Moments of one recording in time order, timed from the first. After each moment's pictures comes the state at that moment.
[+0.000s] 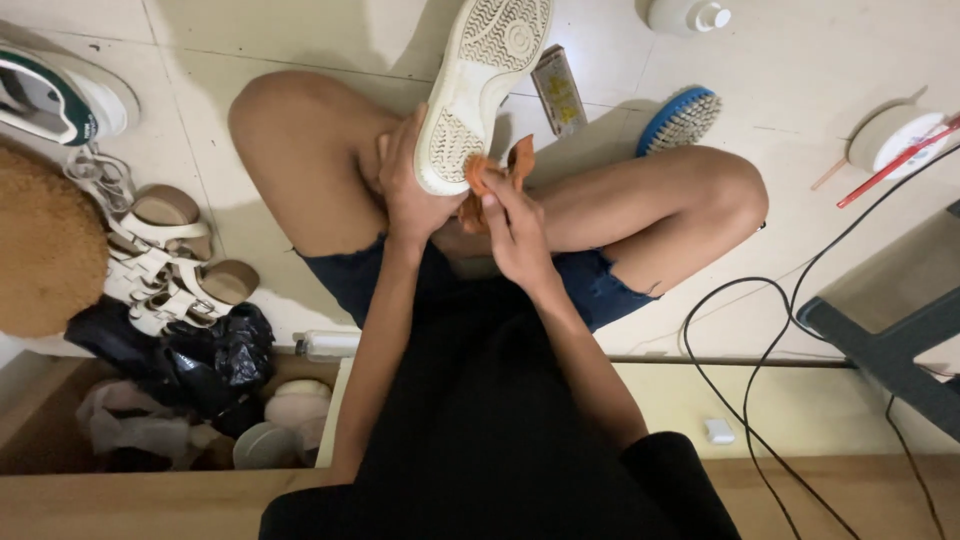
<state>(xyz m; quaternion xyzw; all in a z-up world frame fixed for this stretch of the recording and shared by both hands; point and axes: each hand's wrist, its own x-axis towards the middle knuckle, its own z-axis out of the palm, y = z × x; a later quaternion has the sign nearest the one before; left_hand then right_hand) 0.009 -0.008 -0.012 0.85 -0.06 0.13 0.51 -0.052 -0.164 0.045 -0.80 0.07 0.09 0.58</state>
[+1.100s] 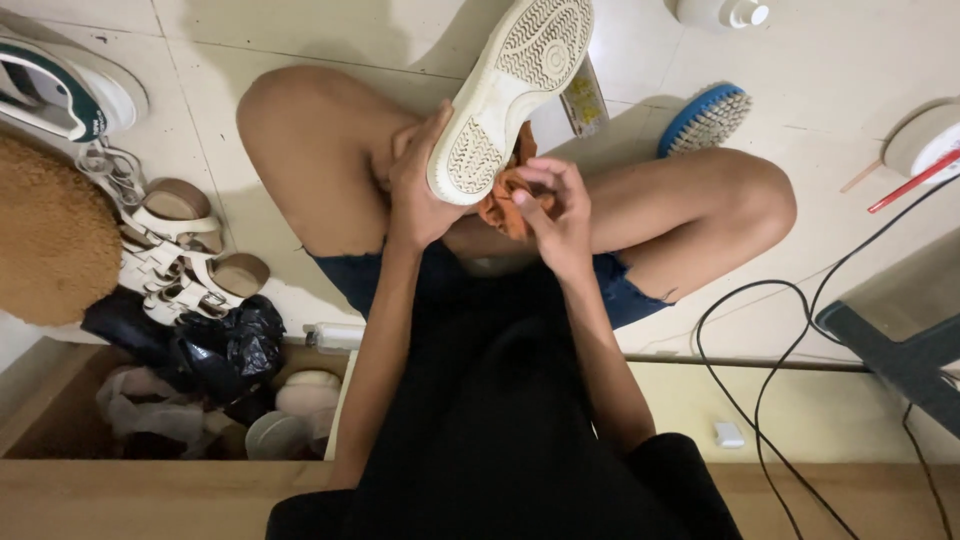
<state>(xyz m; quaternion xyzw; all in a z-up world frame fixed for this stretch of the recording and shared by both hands) 0.001 0.009 -0.007 0.84 -0.07 -0.07 0.53 -0.040 -0.192 0.044 -0.70 0.18 0.11 0.68</state>
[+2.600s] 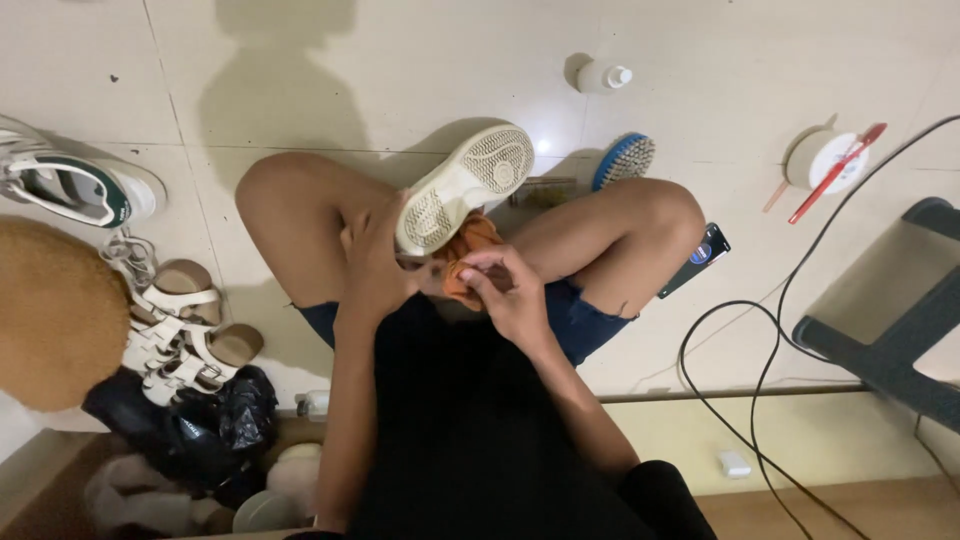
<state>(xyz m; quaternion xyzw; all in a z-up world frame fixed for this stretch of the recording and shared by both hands) 0.006 0.014 0.101 0.89 -0.07 -0.28 0.35 -0.076 -0.173 0.112 -0.74 0.19 0.03 0.64</state>
